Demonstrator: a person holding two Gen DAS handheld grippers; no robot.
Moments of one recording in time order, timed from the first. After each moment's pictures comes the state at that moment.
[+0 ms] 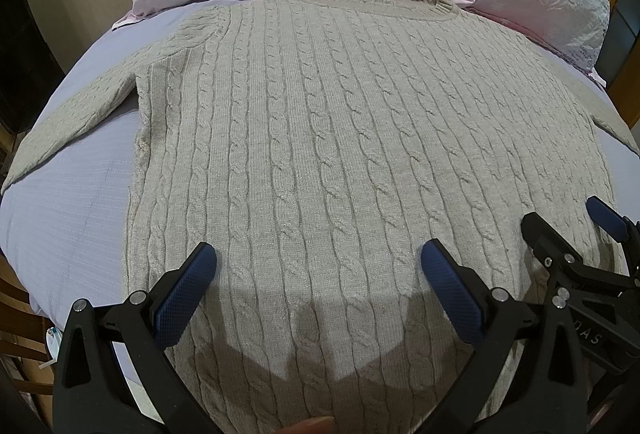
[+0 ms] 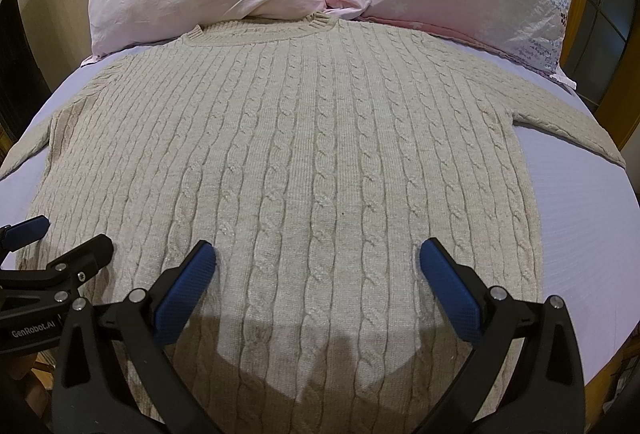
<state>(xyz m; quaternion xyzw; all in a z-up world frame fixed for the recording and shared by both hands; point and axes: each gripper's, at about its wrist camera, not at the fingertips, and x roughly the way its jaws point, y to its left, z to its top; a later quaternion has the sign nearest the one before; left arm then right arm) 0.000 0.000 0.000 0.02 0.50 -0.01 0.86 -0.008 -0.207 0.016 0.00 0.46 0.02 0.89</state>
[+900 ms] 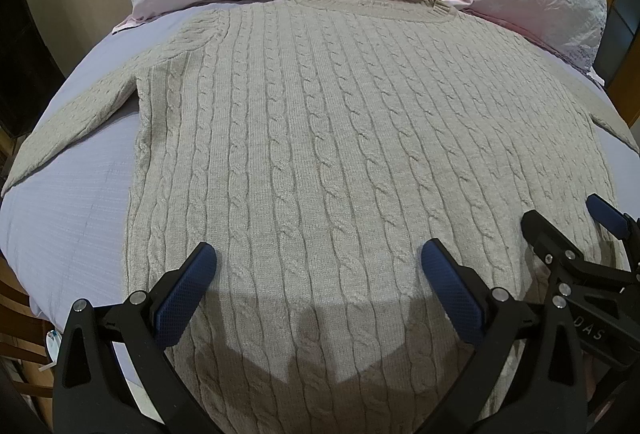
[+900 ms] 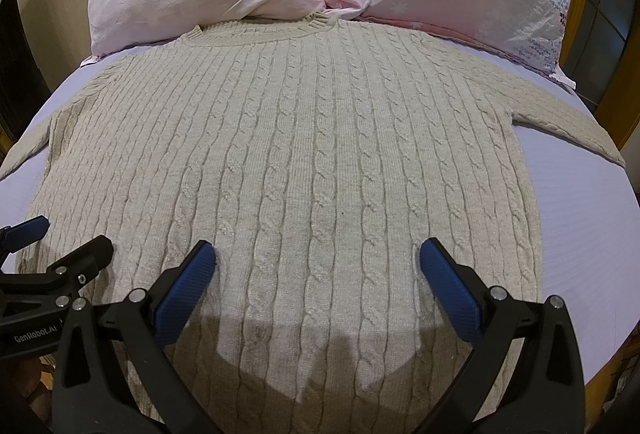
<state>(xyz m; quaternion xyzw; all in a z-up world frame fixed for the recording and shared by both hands) -0.003 0.000 0.001 0.02 0.50 -0.01 0.87 -0.008 -0.208 0.016 0.00 0.46 0.02 0.89</state>
